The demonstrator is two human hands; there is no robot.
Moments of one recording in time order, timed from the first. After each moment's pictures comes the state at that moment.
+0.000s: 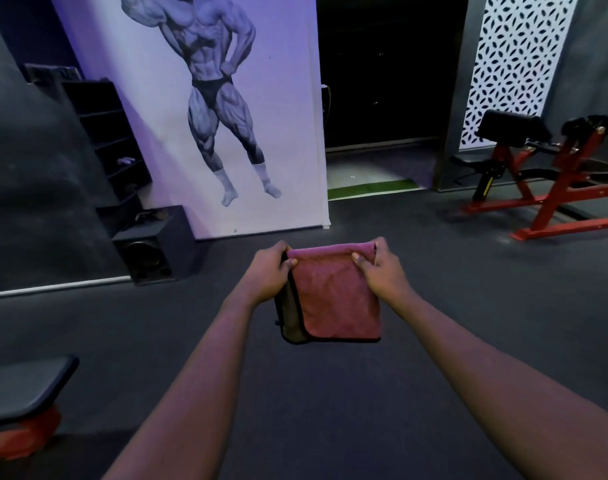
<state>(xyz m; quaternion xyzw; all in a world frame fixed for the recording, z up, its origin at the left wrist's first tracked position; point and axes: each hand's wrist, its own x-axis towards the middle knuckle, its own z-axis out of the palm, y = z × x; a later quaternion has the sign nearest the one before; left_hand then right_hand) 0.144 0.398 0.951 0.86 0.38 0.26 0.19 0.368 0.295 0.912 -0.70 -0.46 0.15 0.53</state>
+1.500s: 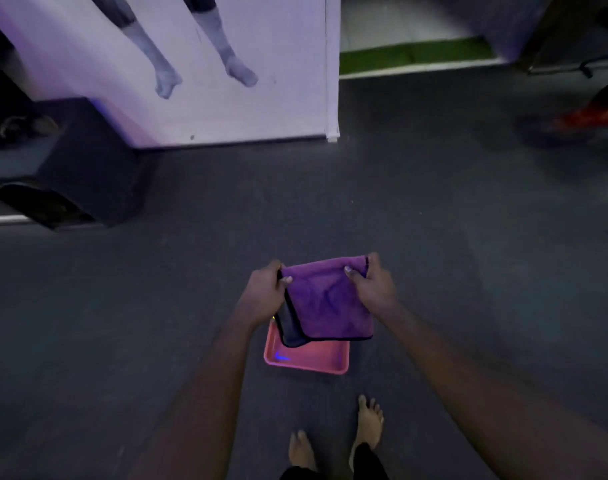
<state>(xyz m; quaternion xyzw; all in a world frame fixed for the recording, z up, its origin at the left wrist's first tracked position) 0.586 1.123 0.706 0.78 0.52 0.11 0.34 0.801 1.042 0.674 -0.78 -0.34 0.36 0.37</state>
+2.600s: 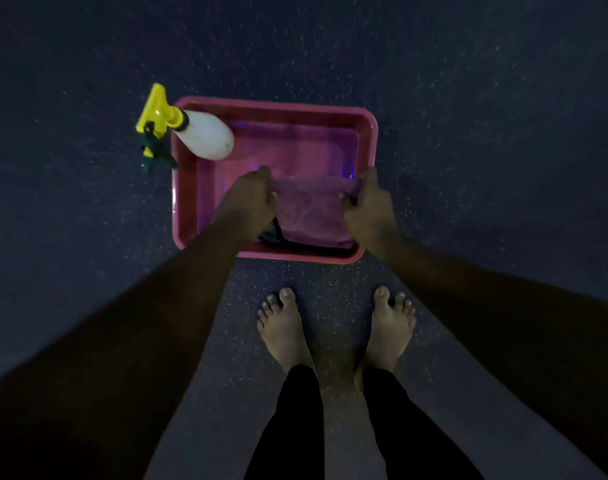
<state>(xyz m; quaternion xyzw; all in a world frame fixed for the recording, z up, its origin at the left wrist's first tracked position) 0.597 1.176 0.002 0.79 0.48 -0.10 0.36 0.781 1.064 0.006 -0.83 -0.30 0.42 0.18</state>
